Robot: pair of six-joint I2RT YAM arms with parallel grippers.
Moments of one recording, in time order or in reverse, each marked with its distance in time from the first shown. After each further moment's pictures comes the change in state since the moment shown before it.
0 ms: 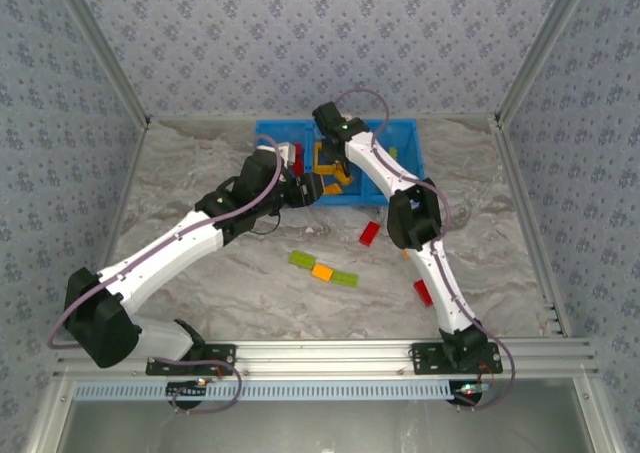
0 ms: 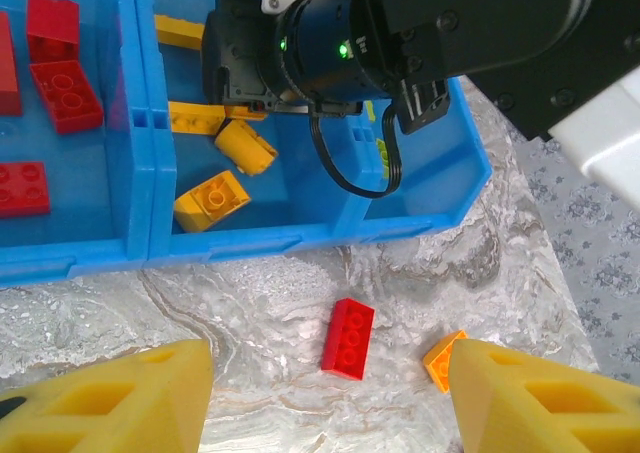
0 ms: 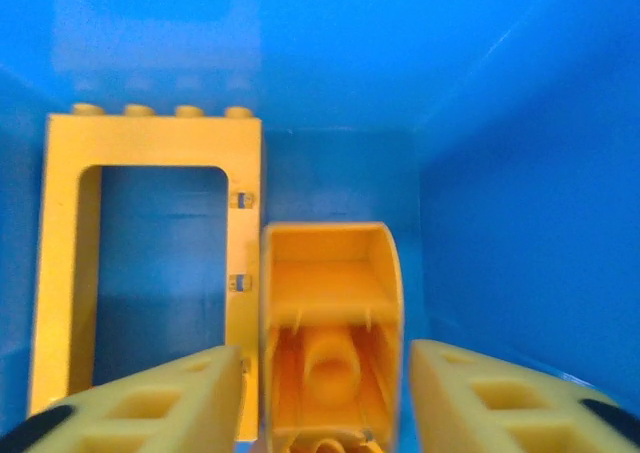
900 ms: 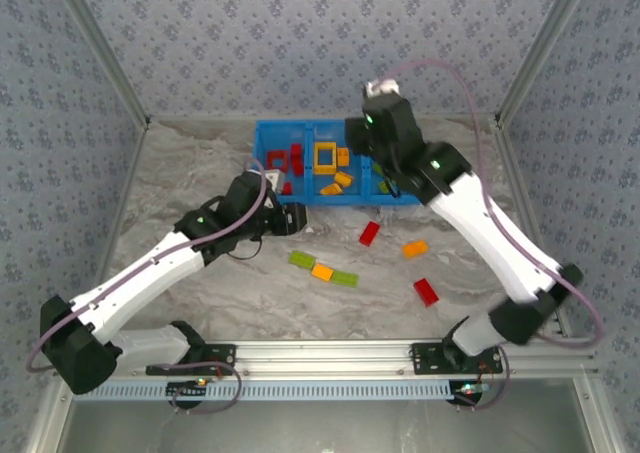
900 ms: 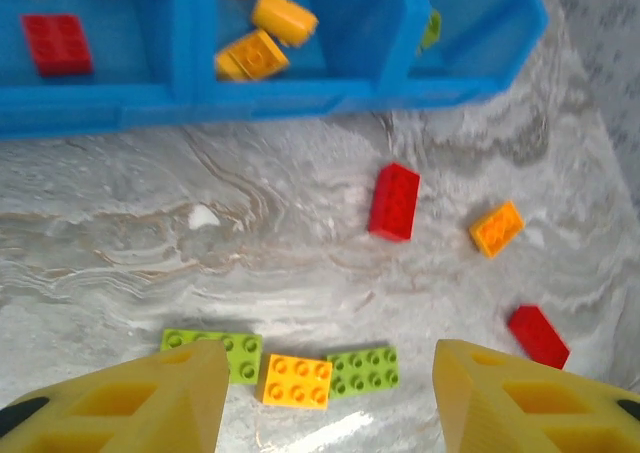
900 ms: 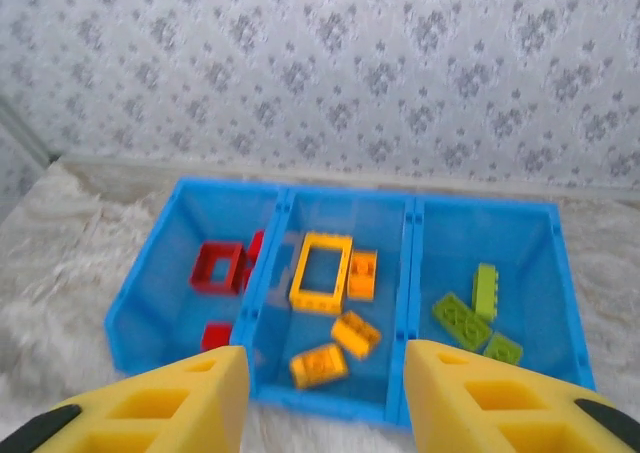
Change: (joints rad) left arm -0.079 -0.126 -0.102 -0.220 0.026 0.060; right arm 0.214 -1.225 -0.889 0.253 0.068 -0.091
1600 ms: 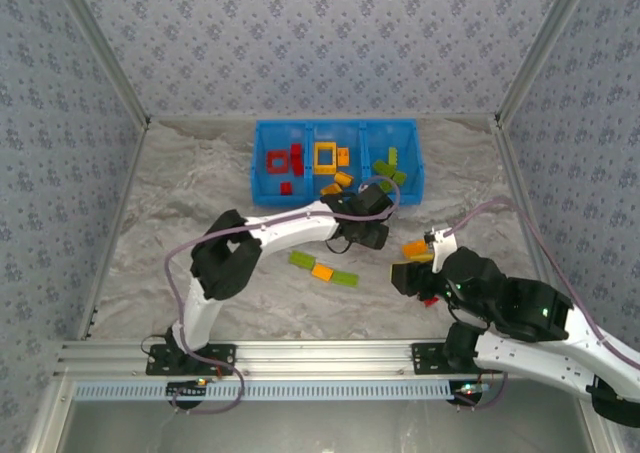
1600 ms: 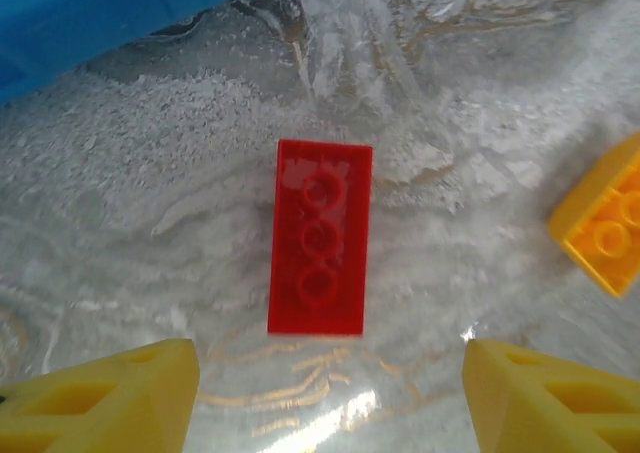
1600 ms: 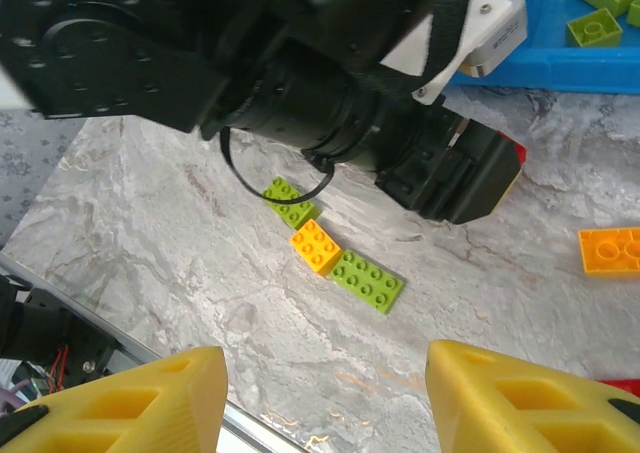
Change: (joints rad) left arm -0.210 0.900 0.616 -0.052 -0.139 0.103; right arm 0.374 -0.801 -0.687 -0.255 -0.106 0.375
